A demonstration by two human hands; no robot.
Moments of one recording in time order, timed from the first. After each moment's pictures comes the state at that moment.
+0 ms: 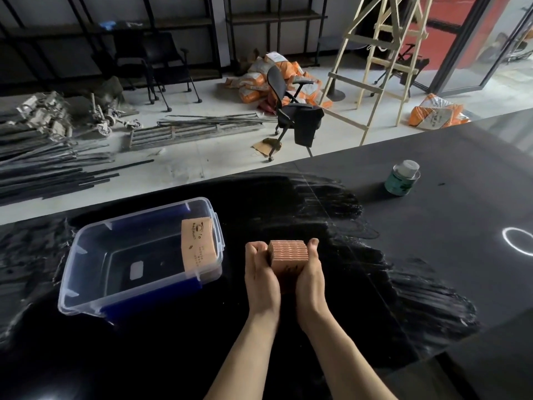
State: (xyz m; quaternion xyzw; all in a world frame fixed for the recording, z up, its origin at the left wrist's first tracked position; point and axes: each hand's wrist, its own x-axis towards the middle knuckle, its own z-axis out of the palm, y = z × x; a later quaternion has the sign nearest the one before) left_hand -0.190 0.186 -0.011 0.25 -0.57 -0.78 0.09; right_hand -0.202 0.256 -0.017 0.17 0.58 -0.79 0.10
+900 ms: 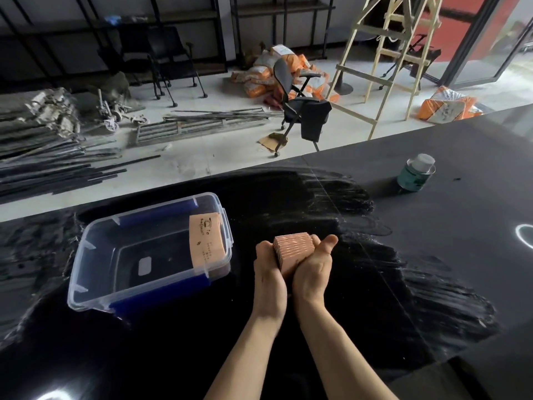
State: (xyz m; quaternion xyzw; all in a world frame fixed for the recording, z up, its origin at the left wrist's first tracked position) left_hand -0.178 0.172 -0.015 0.21 -0.61 -0.77 -0.01; right_hand -0.214 0.229 -0.026 0.18 0.59 -0.79 -0.03
